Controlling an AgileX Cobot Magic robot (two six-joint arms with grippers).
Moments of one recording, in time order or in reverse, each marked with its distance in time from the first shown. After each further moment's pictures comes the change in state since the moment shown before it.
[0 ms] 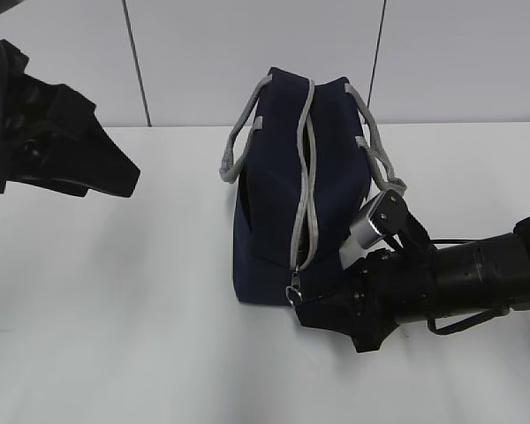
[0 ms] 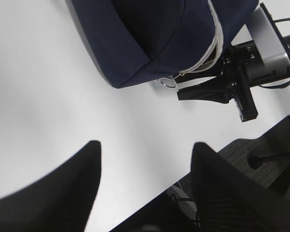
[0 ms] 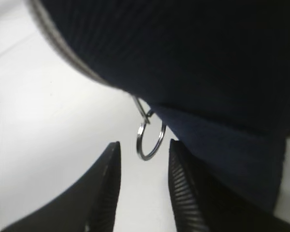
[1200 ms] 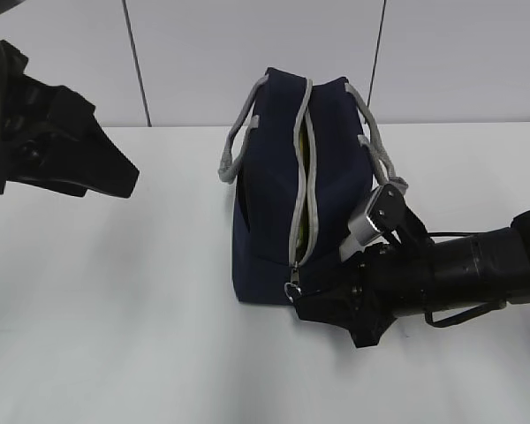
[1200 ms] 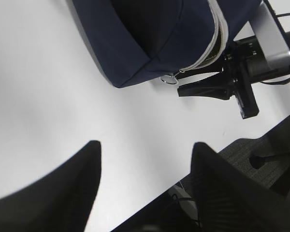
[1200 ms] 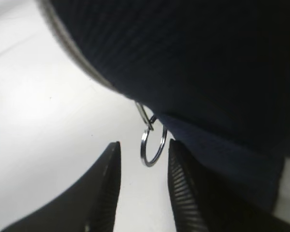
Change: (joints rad) left arm 0.000 0.000 0.000 0.006 0.000 0.000; right arm 0.000 0.000 -0.019 -0.006 0.003 -0.028
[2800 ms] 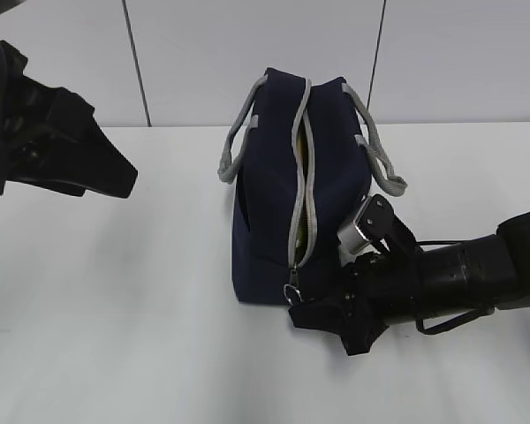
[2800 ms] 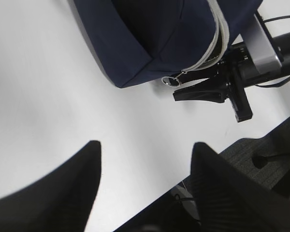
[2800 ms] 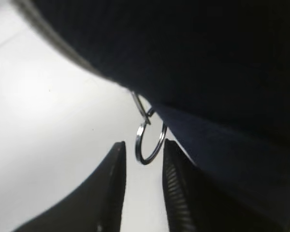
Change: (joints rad) left arm 0.000 0.000 0.000 0.008 0.000 0.002; right arm 0.021 0.044 -0.015 0.003 -0.008 0.011
